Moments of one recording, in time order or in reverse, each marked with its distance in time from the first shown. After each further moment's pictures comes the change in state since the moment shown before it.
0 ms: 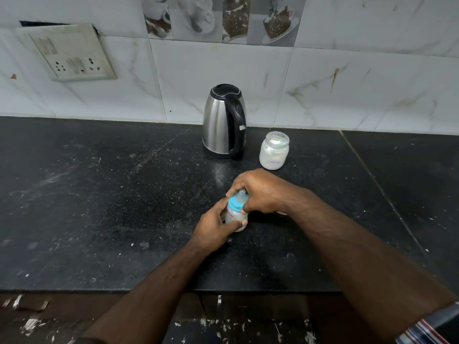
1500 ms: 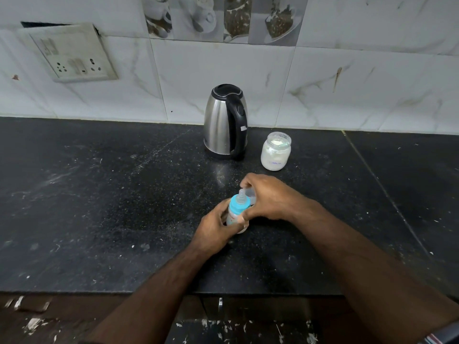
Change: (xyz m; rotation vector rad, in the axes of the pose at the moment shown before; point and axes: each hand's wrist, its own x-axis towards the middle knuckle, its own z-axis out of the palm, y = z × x) left_hand 0.001 -0.005 0.000 0.012 0.014 0.043; right_hand -0.010 0.013 0.009 0.082 0.083 0.118
